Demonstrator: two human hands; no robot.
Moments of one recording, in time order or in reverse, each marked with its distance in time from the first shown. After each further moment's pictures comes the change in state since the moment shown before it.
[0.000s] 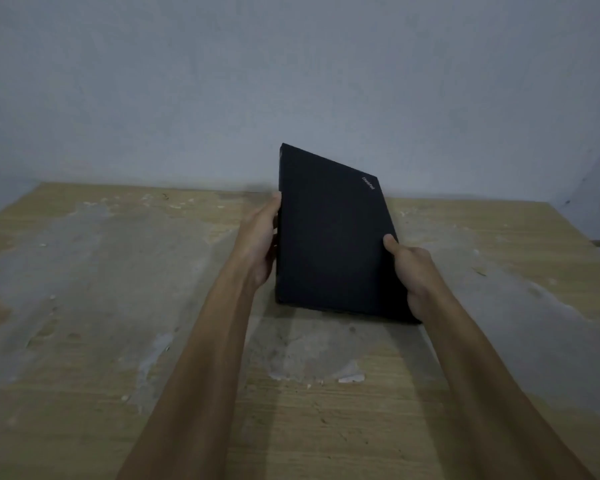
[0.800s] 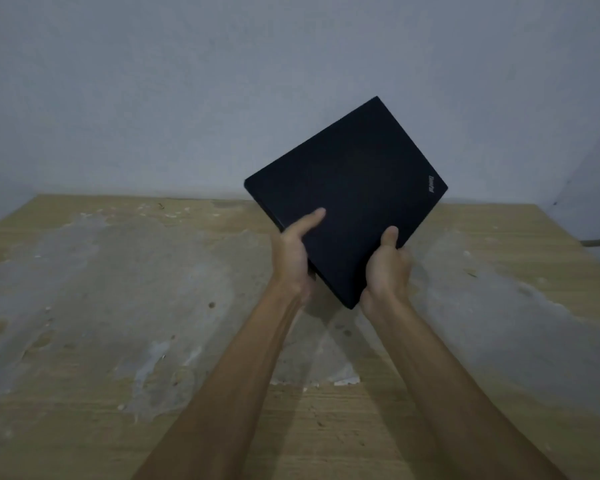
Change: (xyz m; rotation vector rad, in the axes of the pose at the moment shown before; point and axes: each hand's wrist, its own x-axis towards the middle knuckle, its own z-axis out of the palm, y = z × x) left_hand -0.024 -0.023 0.055 -0.447 -0.122 0.113; right_hand -0.044 -0.017 0.052 0.496 0.194 -0.115
